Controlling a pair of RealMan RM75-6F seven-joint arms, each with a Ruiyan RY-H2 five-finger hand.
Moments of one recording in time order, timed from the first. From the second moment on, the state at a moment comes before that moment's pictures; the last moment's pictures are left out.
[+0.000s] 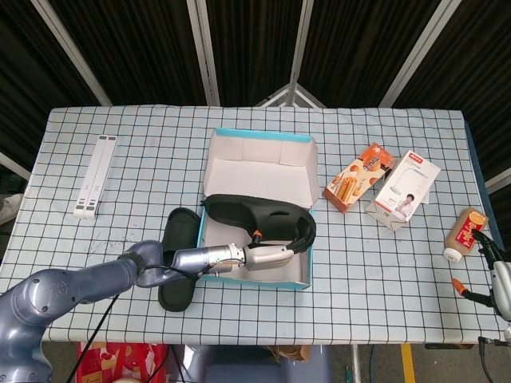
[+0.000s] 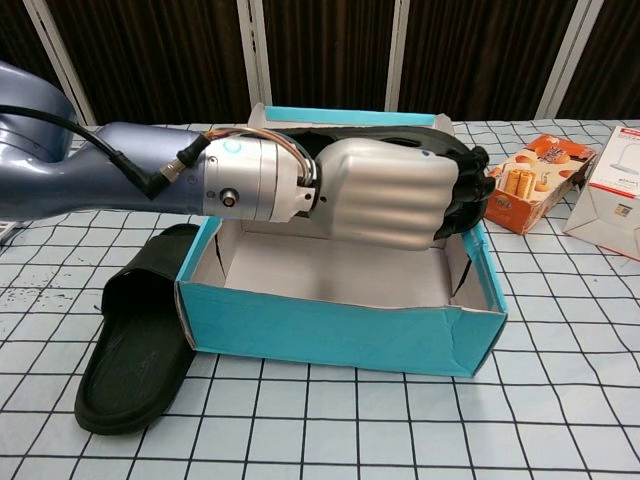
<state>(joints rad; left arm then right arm) -1.29 -1.71 -0.03 -1.04 2.00 0.86 1.10 0.07 -1.07 0.09 -1.49 -1.41 1.38 0.28</state>
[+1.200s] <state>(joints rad) -1.22 -1.91 0.01 -0.82 1.94 0.91 0.98 0.07 -1.07 0.09 -1.48 -1.40 1.37 0.30</state>
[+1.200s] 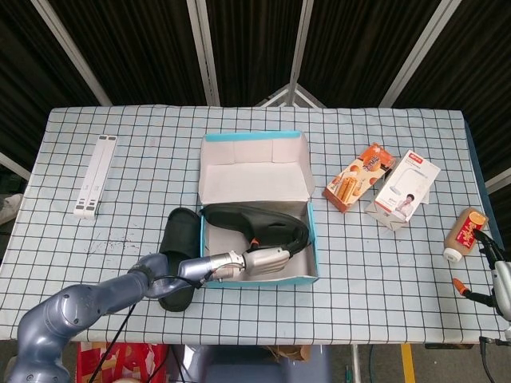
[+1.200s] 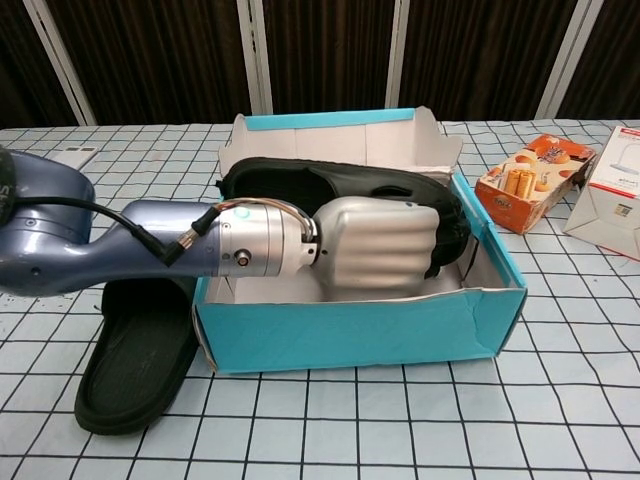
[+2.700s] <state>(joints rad) -1.27 -1.92 0.01 -0.83 1.87 0.89 0.92 0.07 -1.06 0.09 -1.50 -1.40 1.36 0.32</state>
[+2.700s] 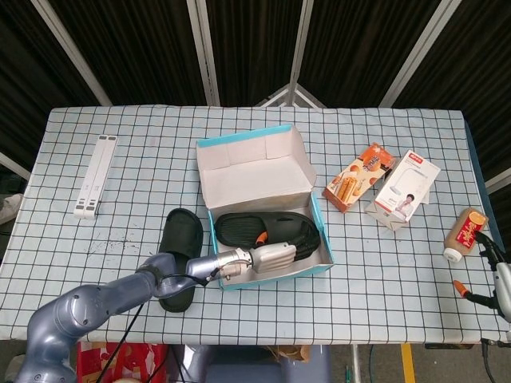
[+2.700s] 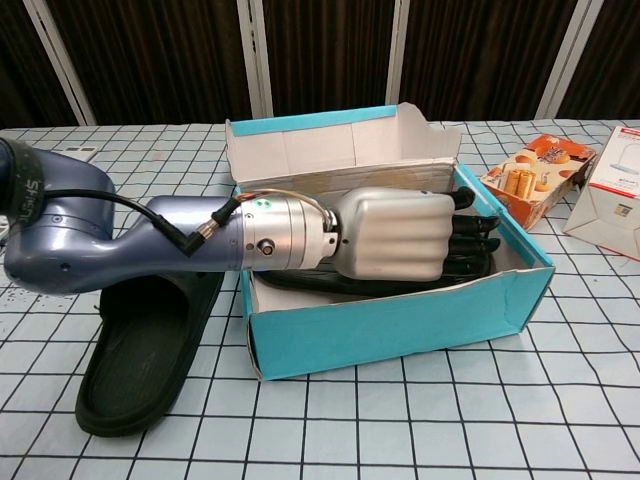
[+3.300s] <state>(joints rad) -1.26 -1.76 0.00 -1.03 1.91 0.99 0.93 0.07 -1.06 0.09 -1.49 -1.39 1.35 0.32</state>
